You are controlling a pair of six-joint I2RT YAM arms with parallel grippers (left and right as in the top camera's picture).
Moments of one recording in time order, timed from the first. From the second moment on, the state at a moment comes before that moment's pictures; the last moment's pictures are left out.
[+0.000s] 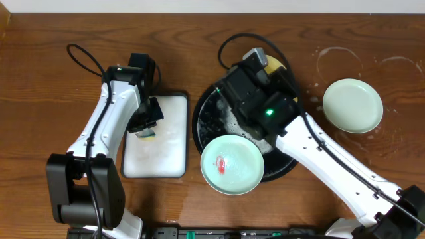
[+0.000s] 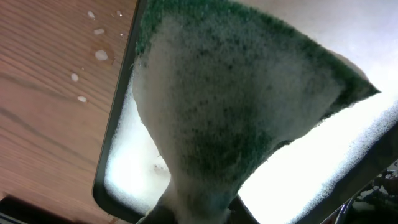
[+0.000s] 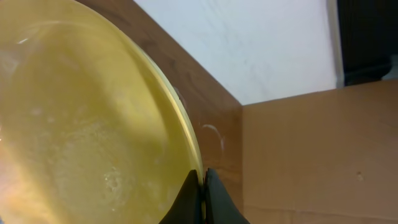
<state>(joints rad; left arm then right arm) -0.10 1.73 1.32 -1.20 -0.11 -0.50 0.77 1.62 1.47 -0.91 1.08 -0.10</state>
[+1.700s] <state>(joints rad) -0.10 1.73 1.32 -1.20 -0.11 -0.50 -0.05 1.62 1.47 -1.04 0.08 0.17</state>
